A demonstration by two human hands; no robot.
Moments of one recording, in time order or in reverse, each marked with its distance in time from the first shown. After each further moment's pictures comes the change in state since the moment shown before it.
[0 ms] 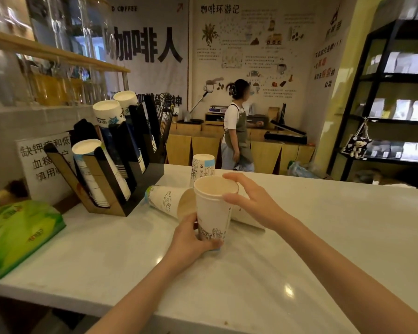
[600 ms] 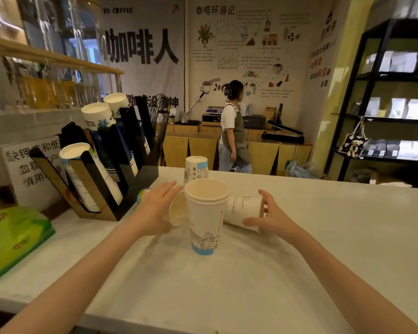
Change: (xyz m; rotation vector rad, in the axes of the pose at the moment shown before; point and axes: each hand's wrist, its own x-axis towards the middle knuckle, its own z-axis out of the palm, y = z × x) left_hand 0.054 0.020 -0.070 0.952 -0.143 0.173; right_hand -0.006 0.095 -0.015 0.242 0.029 0.443
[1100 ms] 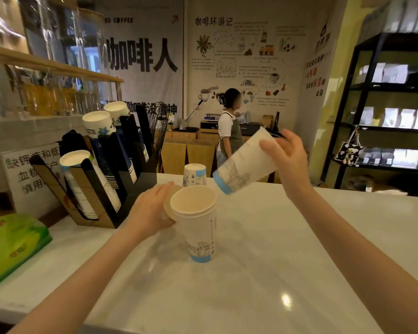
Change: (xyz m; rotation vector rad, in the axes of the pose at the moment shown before) left_hand 0.003 0.000 -0.003 -0.033 0.277 0.001; right_hand -0.020 -0.122 -0.036 0.337 0.490 -0.464
